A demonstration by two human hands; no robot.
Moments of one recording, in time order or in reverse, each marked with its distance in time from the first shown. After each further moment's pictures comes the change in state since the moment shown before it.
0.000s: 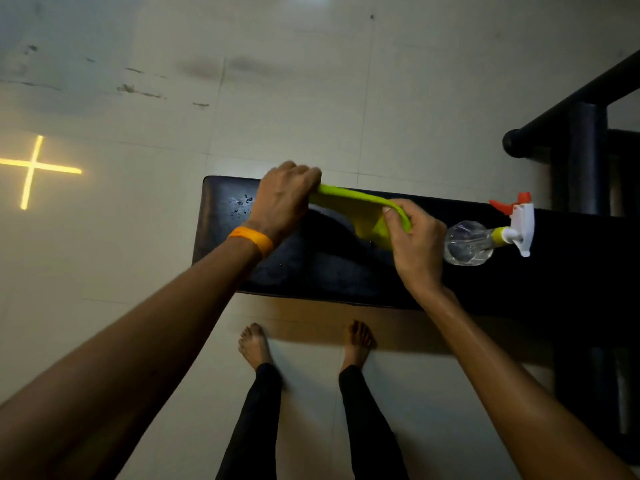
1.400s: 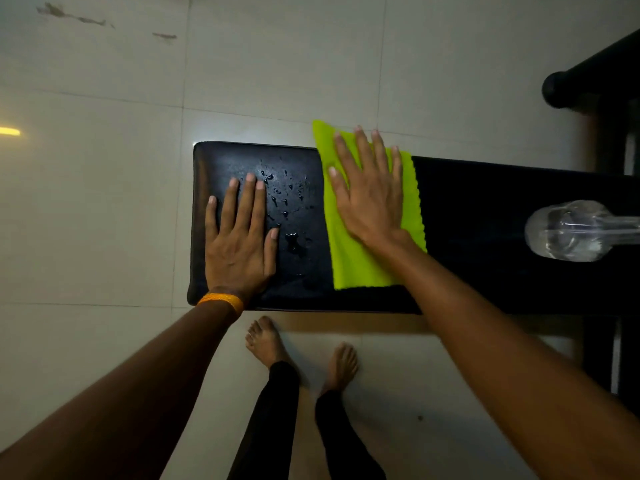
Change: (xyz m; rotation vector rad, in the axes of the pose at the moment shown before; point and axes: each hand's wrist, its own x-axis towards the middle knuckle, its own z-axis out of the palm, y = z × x) left_hand -0.136 -0.136 0.129 0.141 -0.064 -0.279; right_hand 0.044 0.060 0.224 -0.803 -0.308 -0.171
